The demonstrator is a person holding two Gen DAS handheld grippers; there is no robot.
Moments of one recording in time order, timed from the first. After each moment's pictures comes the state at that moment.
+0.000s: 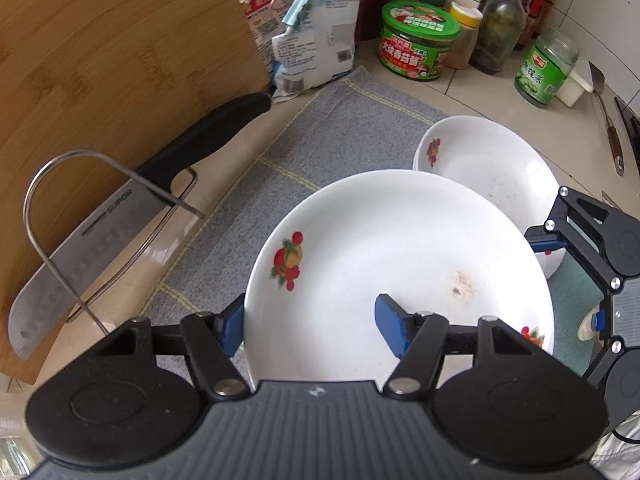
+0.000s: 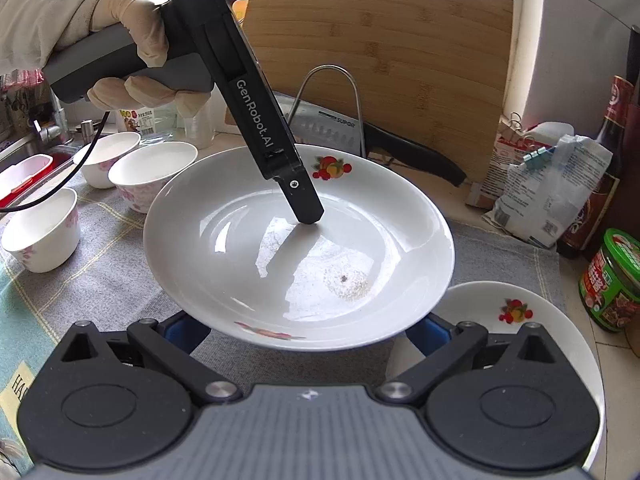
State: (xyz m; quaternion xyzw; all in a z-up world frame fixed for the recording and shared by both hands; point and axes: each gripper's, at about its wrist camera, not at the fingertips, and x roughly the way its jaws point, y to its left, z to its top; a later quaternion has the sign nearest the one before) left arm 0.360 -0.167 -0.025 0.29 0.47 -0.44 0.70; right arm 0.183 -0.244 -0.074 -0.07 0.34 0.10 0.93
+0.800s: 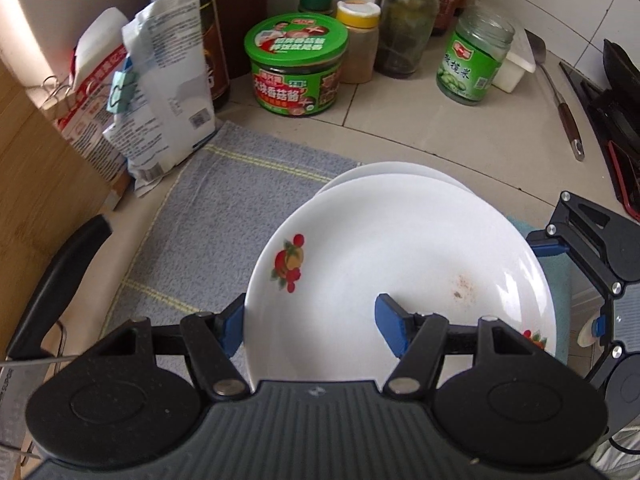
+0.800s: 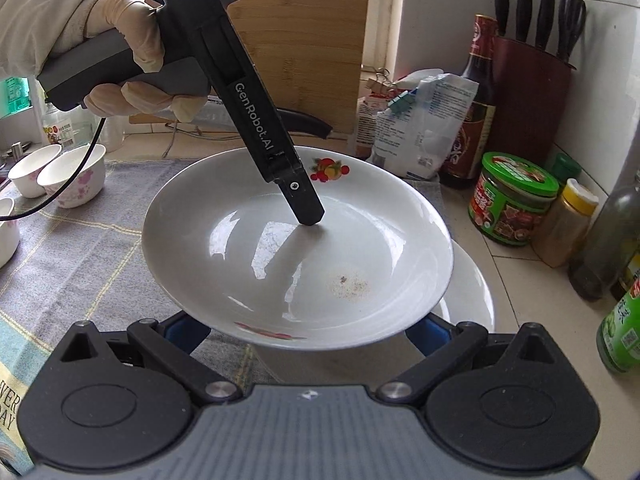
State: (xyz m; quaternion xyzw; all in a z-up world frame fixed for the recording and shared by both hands) left arm 0.322 -0.278 -0.040 0.33 0.43 -0.53 0.65; right arm 0.127 -0.313 -0.072 -0.03 0.35 -0.03 0.93
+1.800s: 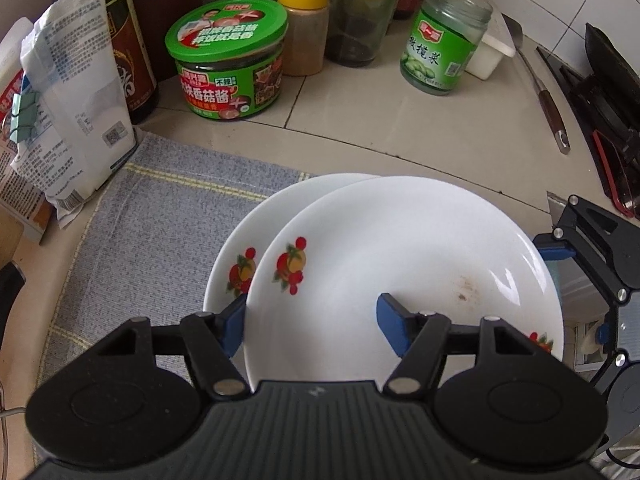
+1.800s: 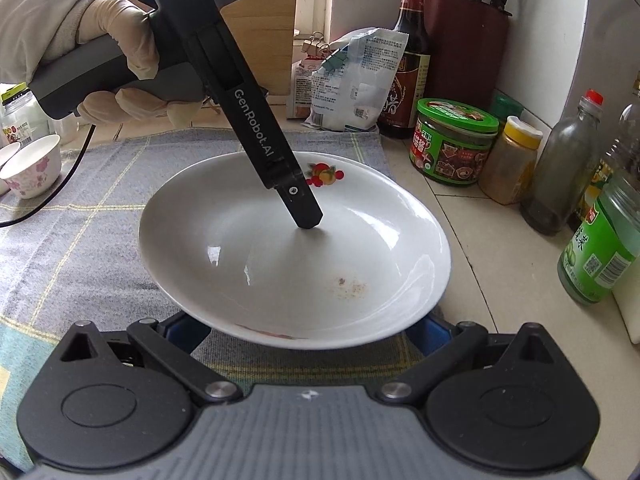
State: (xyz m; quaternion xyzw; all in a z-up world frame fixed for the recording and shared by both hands) left arm 0.303 -0.320 -0.072 0.33 0.45 -0.56 0.61; right arm 0.105 -0.334 -0.082 -0.01 0.38 -0.08 0.92
